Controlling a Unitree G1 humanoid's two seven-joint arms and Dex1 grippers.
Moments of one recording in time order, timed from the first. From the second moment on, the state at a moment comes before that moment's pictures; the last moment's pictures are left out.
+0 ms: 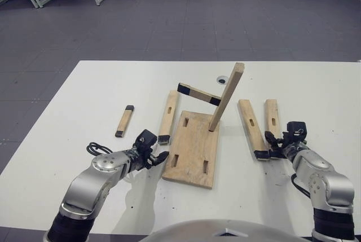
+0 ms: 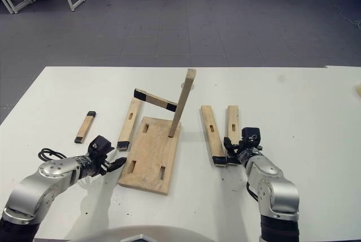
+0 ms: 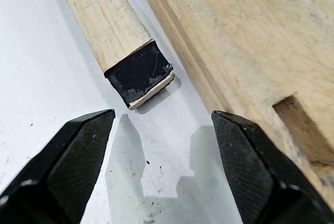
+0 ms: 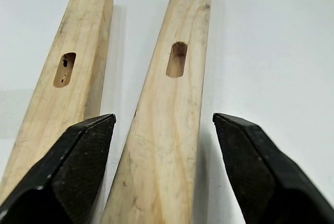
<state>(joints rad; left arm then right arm) 0.12 0.60 -0.09 -0.55 -0.29 1.00 -0.46 0.08 -0.32 -0.18 -0.34 0.33 0.87 0.10</state>
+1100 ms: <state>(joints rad) -0.22 0.42 0.15 -0.59 -0.78 1.30 -0.60 -0.35 -0.44 -0.48 -0.39 1.10 1.07 0.52</state>
